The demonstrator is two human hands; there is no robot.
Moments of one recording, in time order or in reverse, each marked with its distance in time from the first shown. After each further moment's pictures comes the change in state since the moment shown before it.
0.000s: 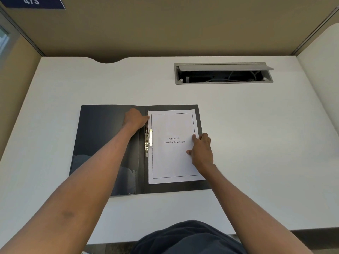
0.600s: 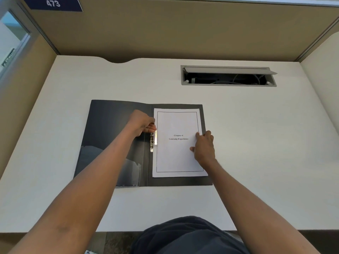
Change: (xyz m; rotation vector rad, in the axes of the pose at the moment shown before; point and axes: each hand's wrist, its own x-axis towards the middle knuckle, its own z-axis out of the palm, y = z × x) left_hand -0.052 0.005 -0.015 -0.397 -0.194 -0.115; right_hand 0.000 -0.004 -0.001 -0.039 0.002 0.000
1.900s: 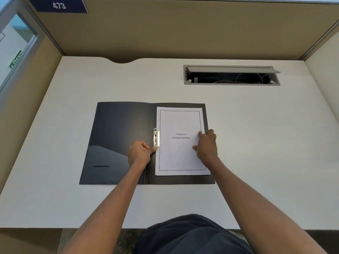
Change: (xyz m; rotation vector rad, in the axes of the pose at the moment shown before) left_hand -0.066 -0.105 0.023 0.309 0.352 0.030; right_hand 0.001 -0.001 -0.002 -0.017 0.000 0.005
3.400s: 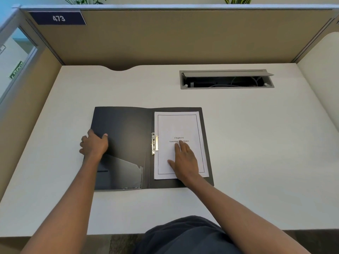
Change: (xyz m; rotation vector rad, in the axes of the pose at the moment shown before) left_hand 0.097 -0.042 -0.109 0.220 0.214 -0.152; right_hand -0.060 -0.041 0.036 -0.083 -0.007 -0.304
